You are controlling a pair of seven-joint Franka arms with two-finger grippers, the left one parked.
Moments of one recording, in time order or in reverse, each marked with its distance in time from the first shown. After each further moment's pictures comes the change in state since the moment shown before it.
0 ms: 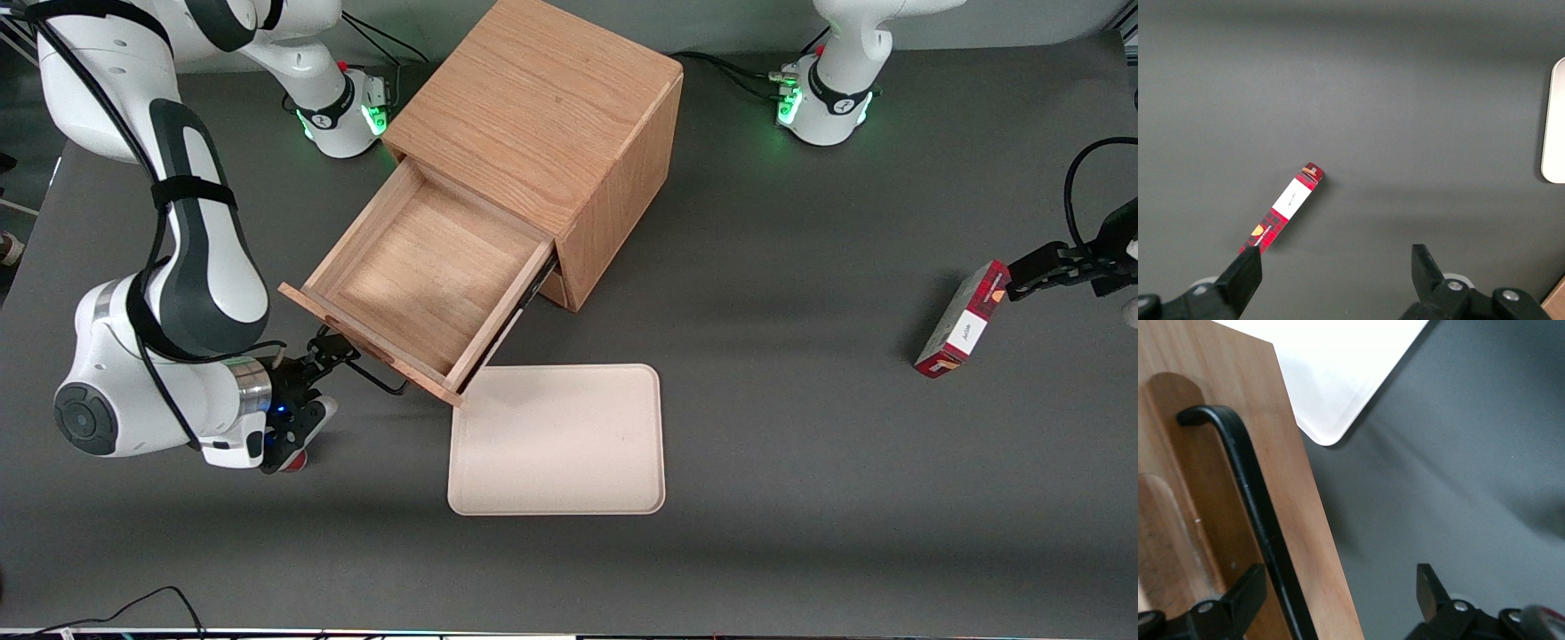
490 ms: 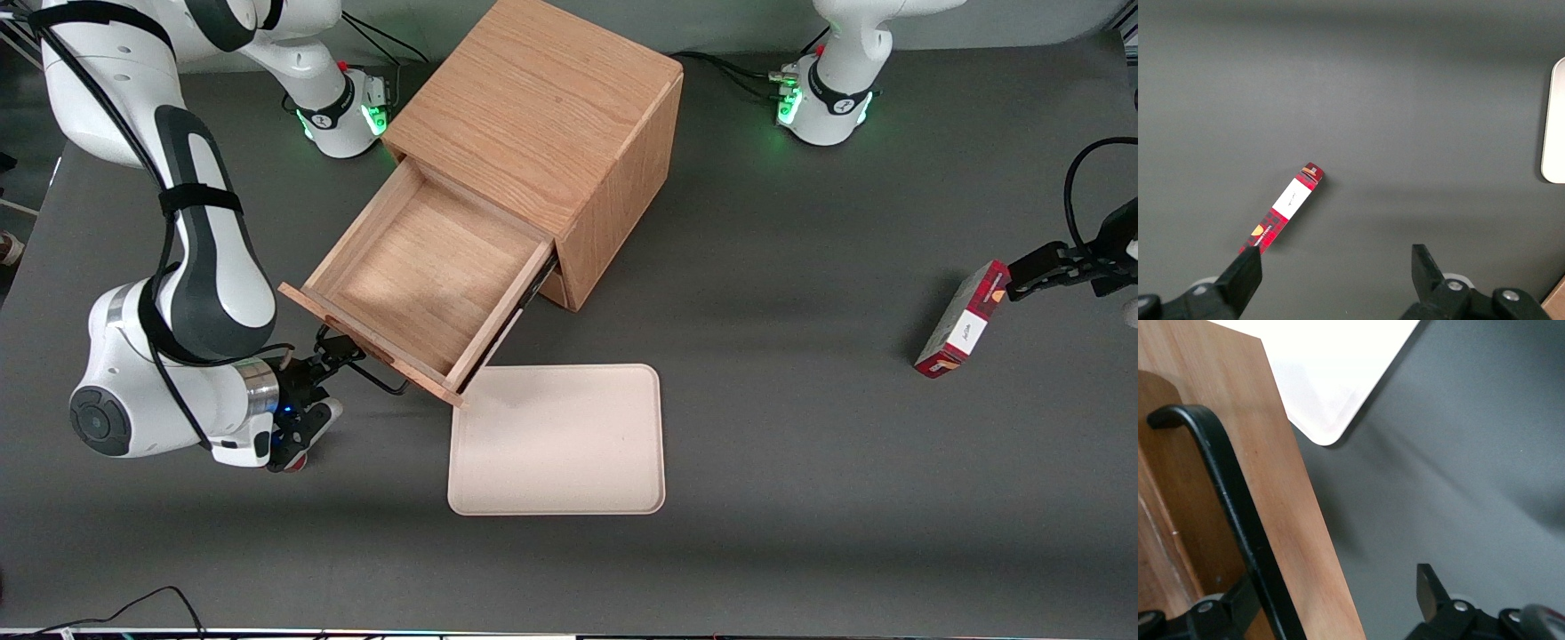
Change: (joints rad) arm 0.000 -0.001 0.000 -0.024 0.009 0.015 0.028
